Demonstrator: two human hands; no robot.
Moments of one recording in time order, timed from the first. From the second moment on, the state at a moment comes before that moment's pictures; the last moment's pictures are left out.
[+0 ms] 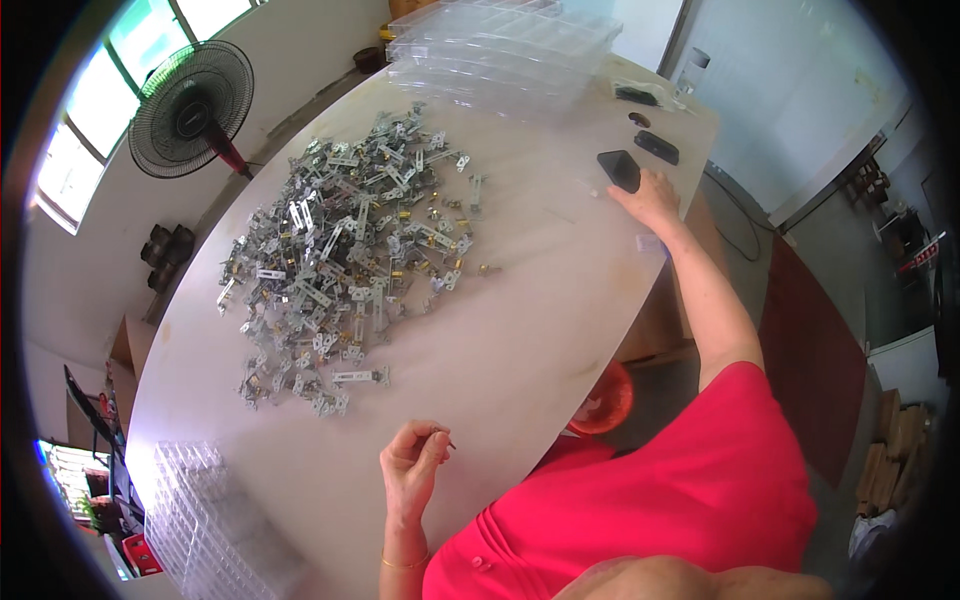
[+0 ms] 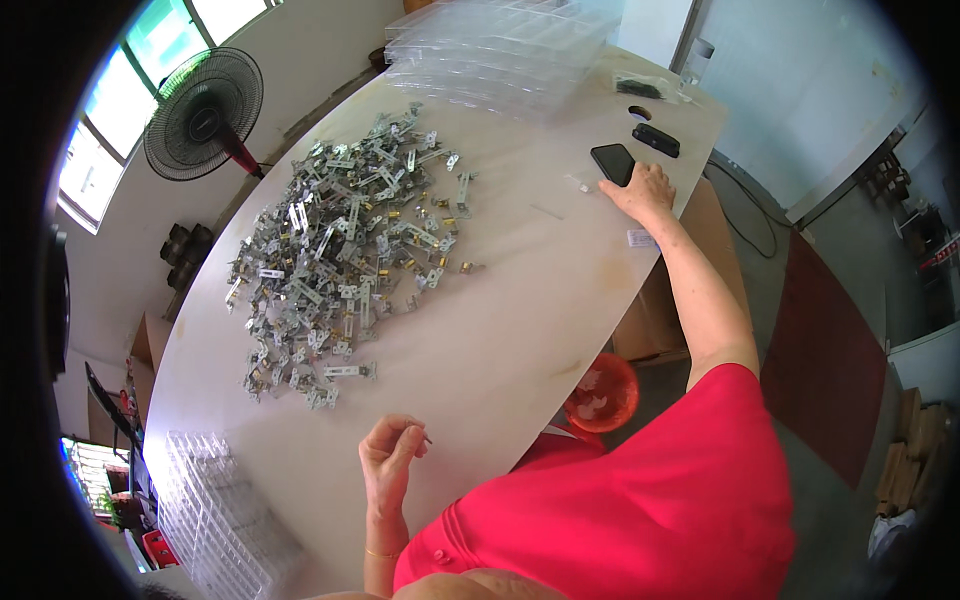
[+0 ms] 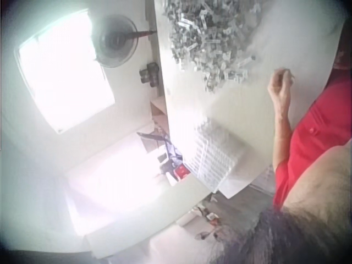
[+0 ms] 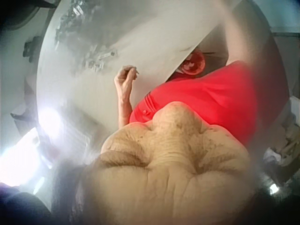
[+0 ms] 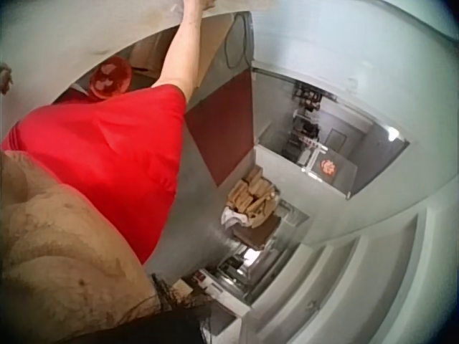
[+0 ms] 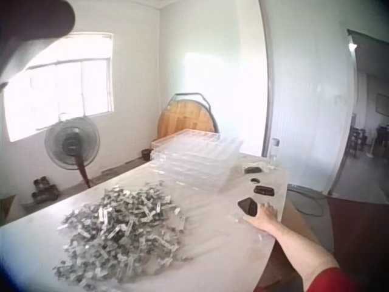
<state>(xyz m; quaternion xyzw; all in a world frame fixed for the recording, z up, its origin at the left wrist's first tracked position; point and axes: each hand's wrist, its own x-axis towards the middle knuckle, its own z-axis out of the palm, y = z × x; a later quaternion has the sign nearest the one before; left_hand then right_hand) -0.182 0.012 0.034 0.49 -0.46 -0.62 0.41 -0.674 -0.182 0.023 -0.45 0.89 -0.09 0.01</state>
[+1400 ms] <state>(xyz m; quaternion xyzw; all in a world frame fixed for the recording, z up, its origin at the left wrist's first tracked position) -0.215 -0.024 0.014 0.46 -0.45 -0.68 0.35 -0.688 -0.184 0.021 -0.47 0.87 -0.10 -0.03</state>
